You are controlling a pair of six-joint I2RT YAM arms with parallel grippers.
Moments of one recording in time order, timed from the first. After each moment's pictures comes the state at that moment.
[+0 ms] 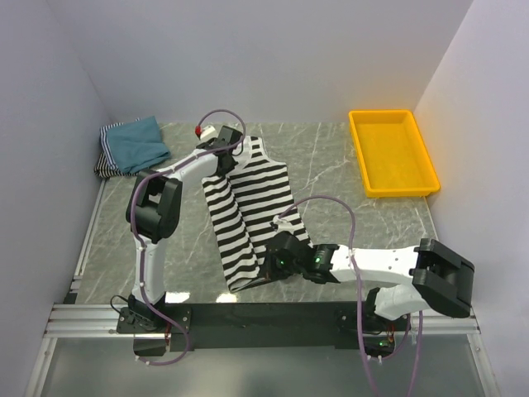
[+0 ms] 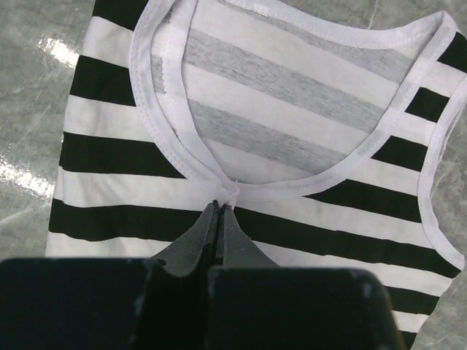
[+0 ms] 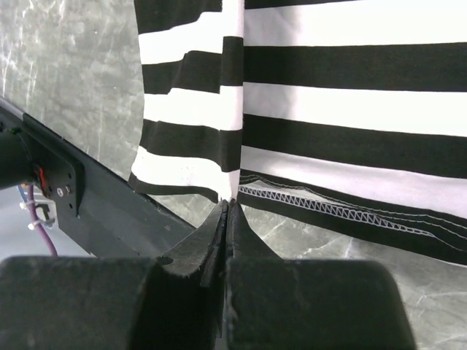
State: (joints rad) left arm -0.43 2.11 1.62 -0.46 -0.45 -0.93; right arm 1.15 1.34 0.63 -0.11 0.09 0.98
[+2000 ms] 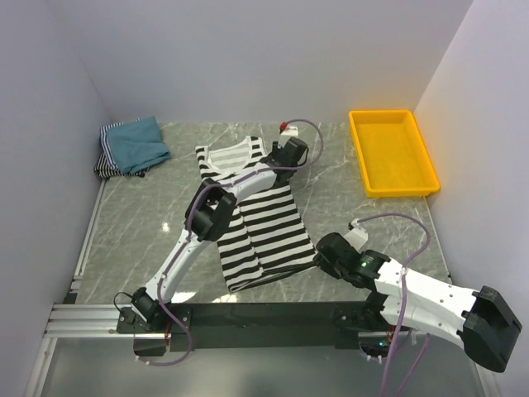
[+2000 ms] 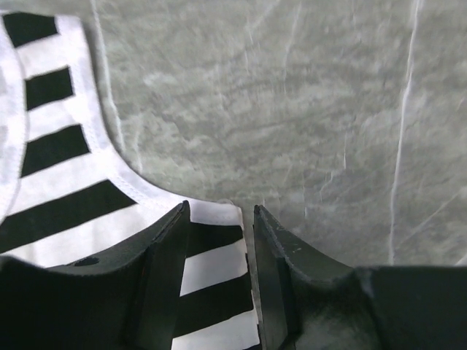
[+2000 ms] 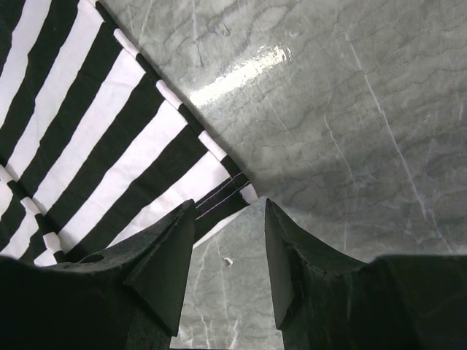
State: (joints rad) left arm -0.73 2.58 2.19 -0.24 -0.55 -0.41; right arm 0.84 0.88 0.37 -0.52 0.40 1.31
